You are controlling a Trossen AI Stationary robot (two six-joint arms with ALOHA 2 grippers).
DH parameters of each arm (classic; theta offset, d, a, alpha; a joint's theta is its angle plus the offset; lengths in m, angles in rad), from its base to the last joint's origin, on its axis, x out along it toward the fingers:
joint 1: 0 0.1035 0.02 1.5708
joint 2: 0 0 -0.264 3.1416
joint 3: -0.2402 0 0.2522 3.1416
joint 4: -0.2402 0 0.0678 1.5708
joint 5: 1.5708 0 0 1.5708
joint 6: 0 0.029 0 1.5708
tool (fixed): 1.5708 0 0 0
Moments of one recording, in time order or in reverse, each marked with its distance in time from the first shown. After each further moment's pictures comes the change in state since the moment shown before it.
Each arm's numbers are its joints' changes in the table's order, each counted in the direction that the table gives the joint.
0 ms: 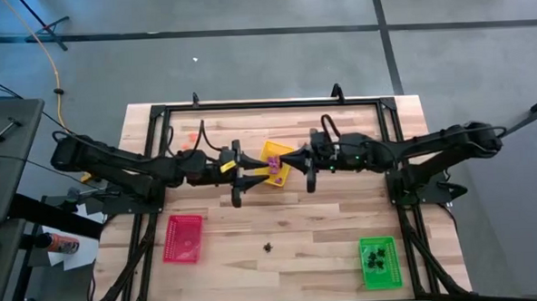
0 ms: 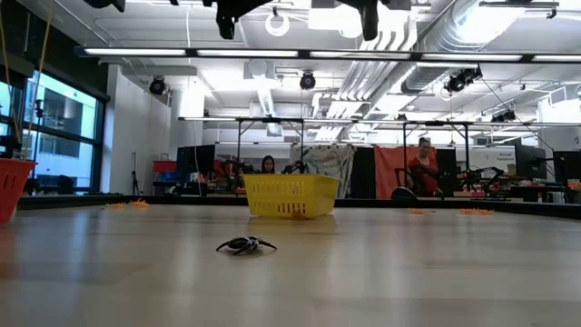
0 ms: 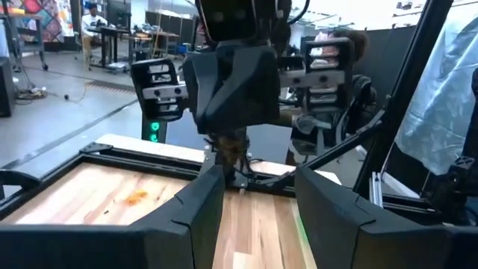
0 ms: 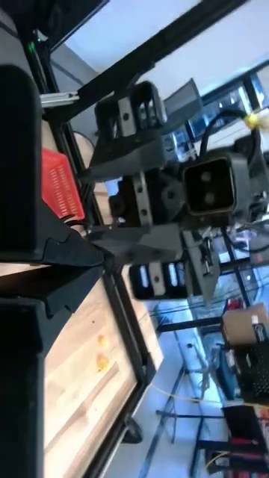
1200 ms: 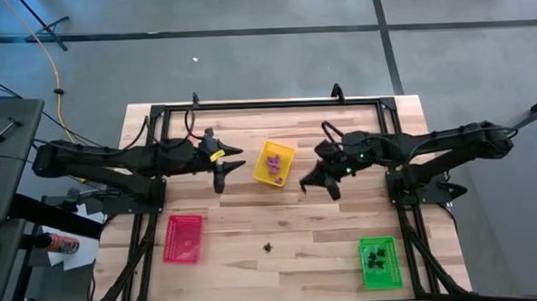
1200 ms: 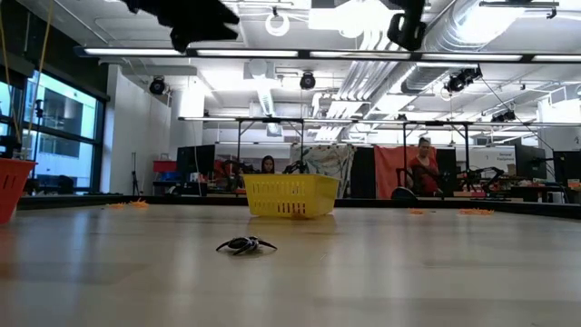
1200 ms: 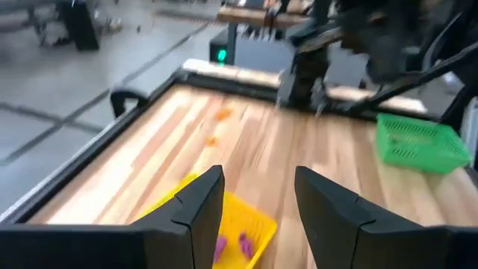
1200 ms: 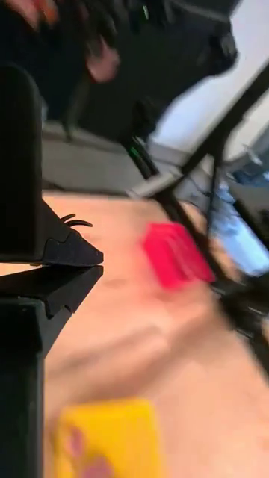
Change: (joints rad) left arm 0.085 0.278 -0.001 -0.594 -0.105 0.017; right arm 0.015 0.134 -0.034 -0.498 -0.354 0.321
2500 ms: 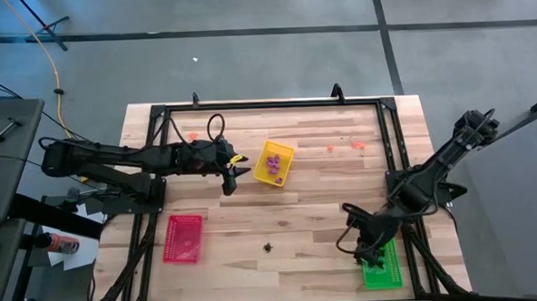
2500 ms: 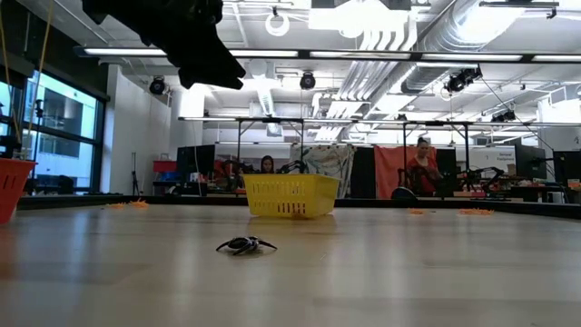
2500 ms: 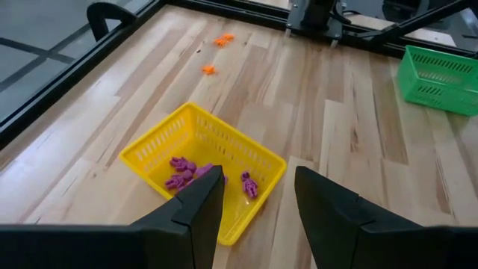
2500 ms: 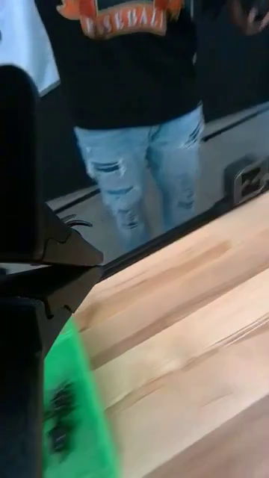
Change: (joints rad) left arm 0.065 -0.159 0.001 -0.069 0.101 -0.053; right arm 0.643 -0.035 0.052 -0.345 0.054 0.807
